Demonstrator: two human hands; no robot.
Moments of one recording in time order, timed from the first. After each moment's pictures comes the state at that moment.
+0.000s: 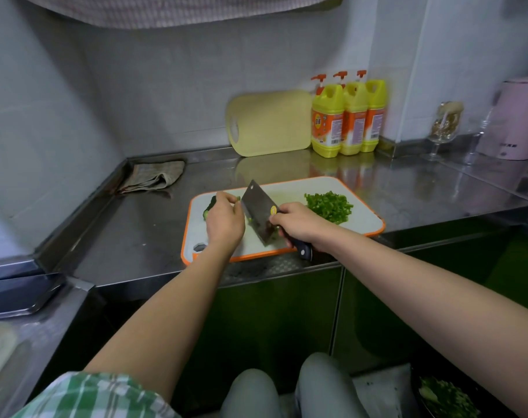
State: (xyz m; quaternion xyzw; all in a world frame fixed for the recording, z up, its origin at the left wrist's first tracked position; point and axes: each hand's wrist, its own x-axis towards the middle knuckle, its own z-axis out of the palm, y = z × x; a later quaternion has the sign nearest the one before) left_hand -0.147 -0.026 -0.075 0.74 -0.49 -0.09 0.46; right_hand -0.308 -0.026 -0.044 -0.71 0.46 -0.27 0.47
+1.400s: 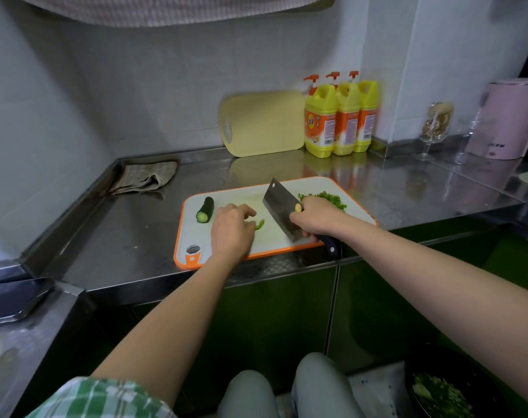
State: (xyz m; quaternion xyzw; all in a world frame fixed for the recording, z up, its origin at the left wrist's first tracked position) left_hand -0.163 -0.023 -0.088 0.72 -0.61 0.04 0.34; right_hand -0.341 -0.048 -0.031 -0.78 0.56 -0.14 0.25
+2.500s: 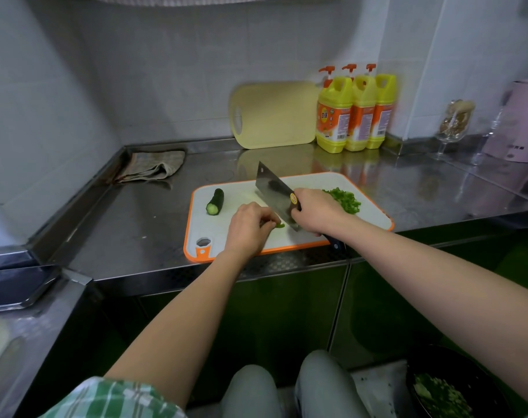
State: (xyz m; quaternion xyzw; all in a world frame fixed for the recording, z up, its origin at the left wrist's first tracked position) left_hand -0.163 -0.020 -0.091 0.66 -0.68 -0.03 0.32; right_hand -0.313 -0.052 -0.034 -0.83 0.54 -0.11 0.08
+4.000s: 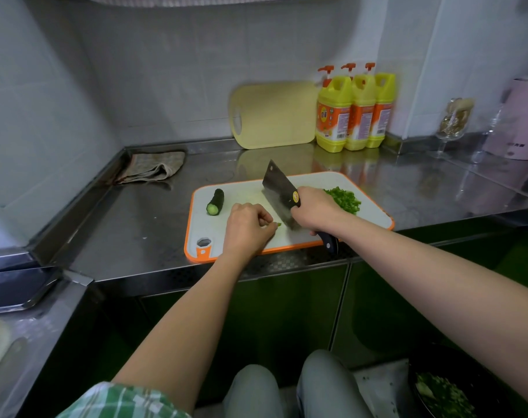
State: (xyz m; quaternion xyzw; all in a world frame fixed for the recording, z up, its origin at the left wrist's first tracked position) left_hand -0.163 -0.021 -0.094 0.69 -0.62 -0.02 0.37; right_hand -0.307 -0.050 -0.031 -0.79 0.58 -0.14 0.16
